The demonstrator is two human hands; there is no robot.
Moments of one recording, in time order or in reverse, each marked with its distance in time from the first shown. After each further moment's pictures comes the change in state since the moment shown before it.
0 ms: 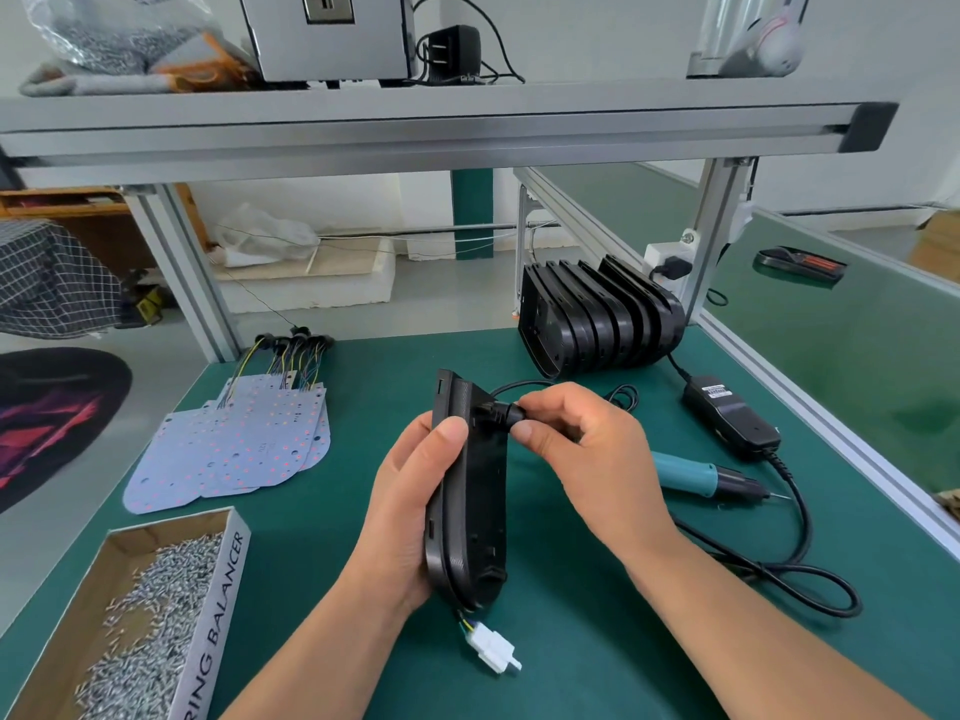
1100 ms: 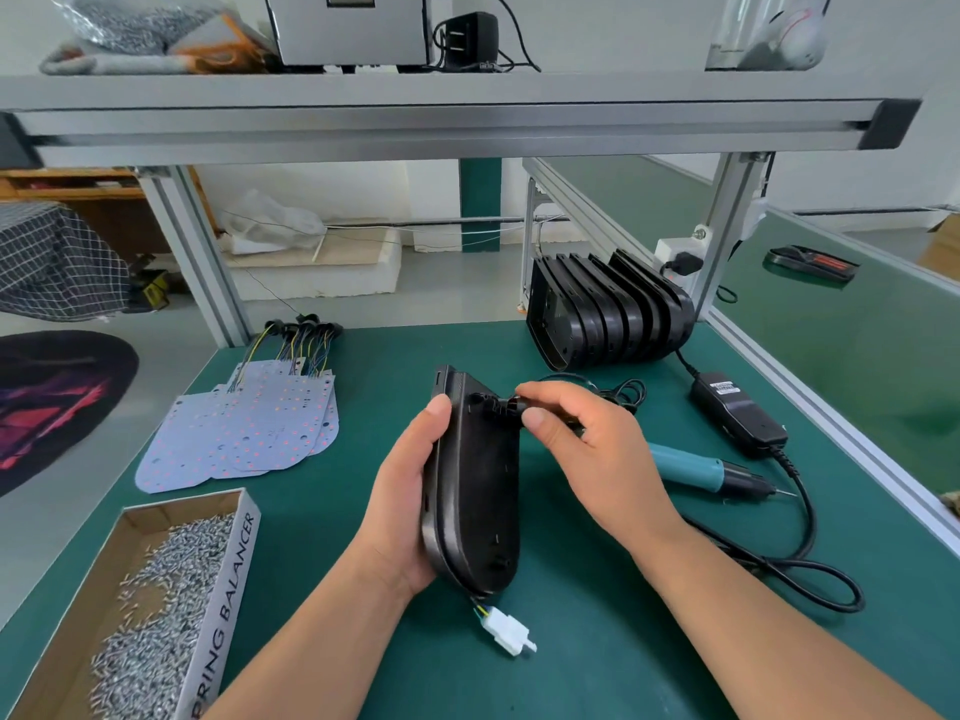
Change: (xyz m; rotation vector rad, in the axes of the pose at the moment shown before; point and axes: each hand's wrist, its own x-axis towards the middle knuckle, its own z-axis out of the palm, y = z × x) left_hand 0.000 0.009 0.000 -0.201 0.009 -0.305; right_hand 0.002 0.013 -0.004 -0.162 -0.084 -0.042
